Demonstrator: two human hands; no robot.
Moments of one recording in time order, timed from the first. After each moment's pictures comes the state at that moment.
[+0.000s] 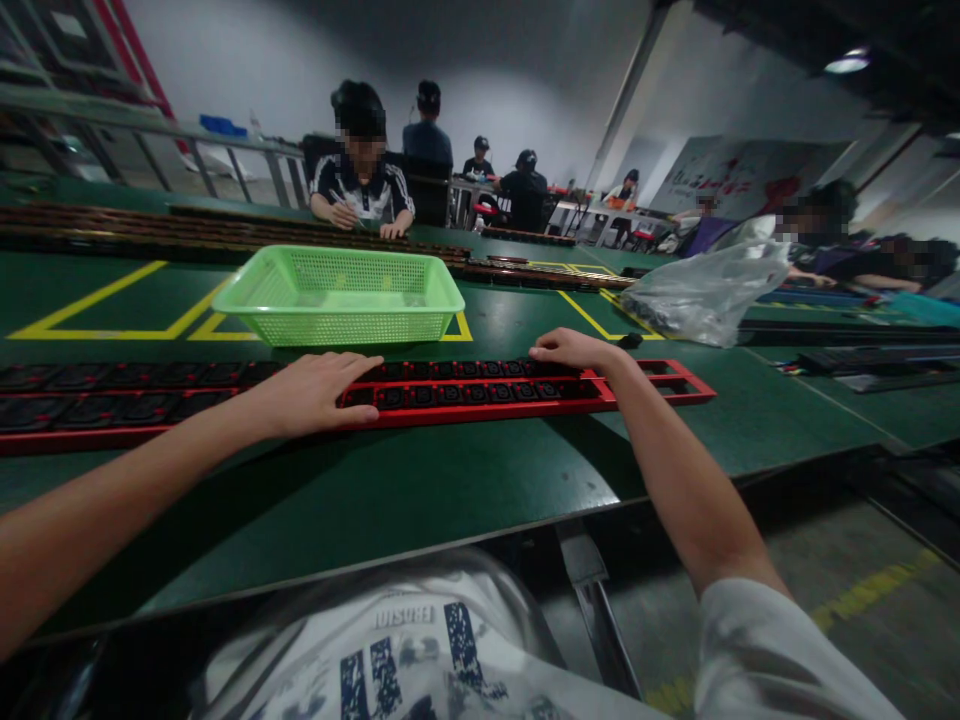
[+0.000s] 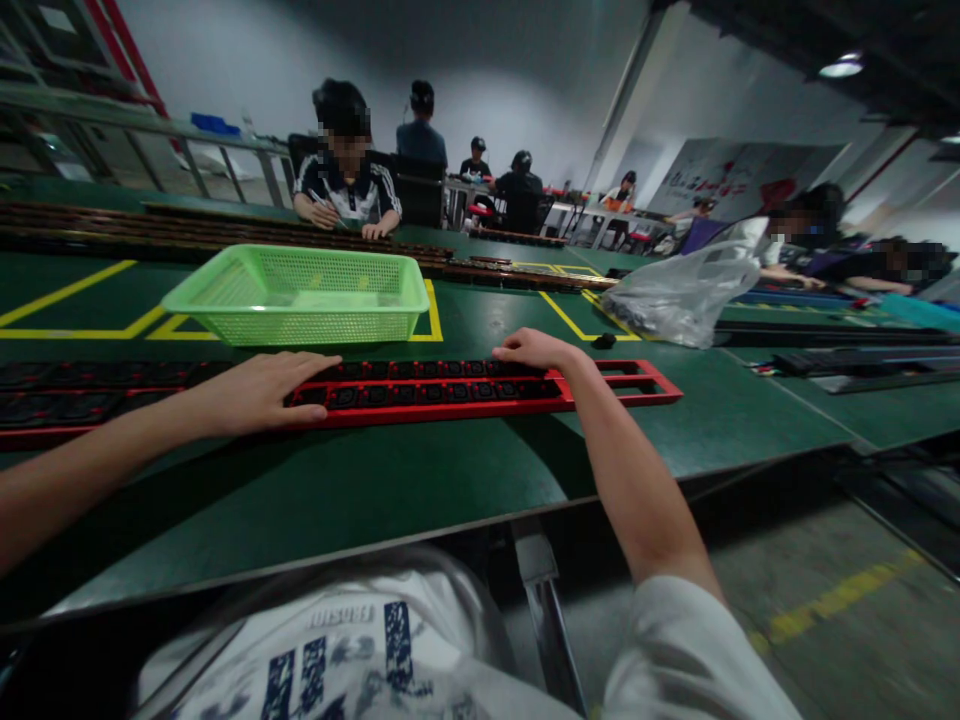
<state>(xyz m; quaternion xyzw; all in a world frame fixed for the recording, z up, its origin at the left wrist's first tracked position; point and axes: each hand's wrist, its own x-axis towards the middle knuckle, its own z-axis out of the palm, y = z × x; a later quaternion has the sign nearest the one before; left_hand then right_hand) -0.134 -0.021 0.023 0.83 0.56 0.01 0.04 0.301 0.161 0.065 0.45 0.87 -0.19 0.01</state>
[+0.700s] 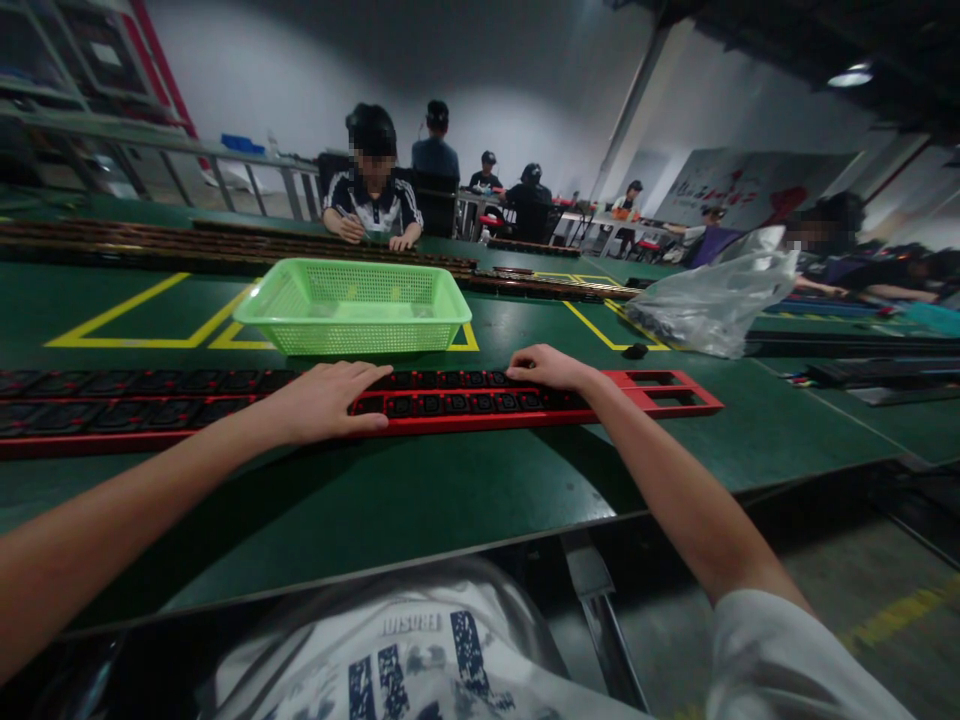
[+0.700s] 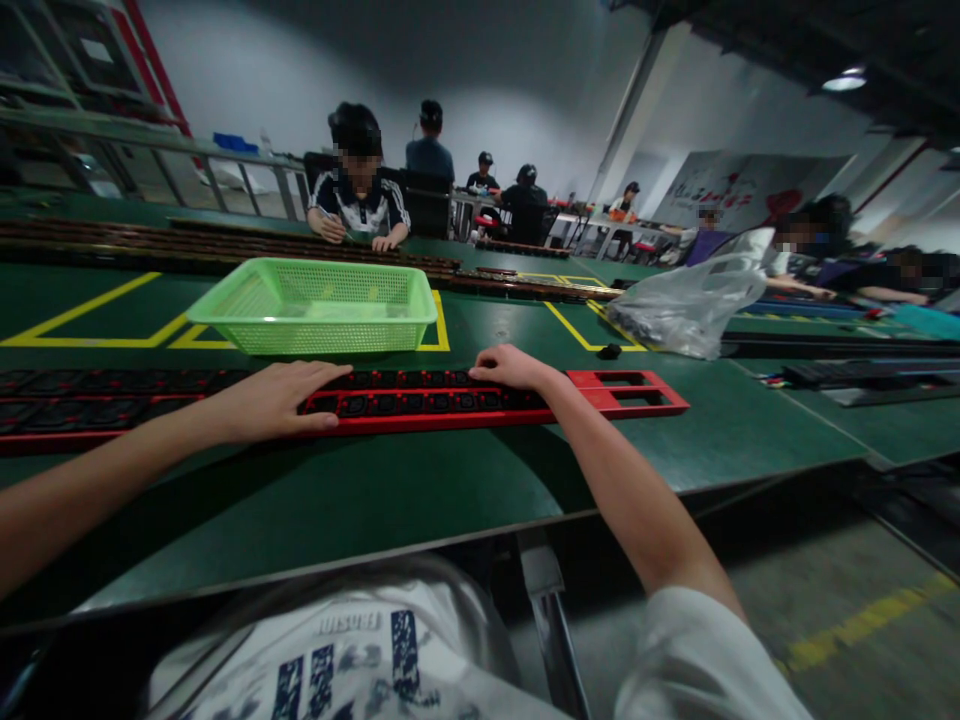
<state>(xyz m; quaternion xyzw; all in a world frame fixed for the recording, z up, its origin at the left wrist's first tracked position) -0.131 -0.022 0.022 0.82 0.57 0.02 0.03 0.256 0.143 0.048 0.37 0.90 -0.20 -0.04</state>
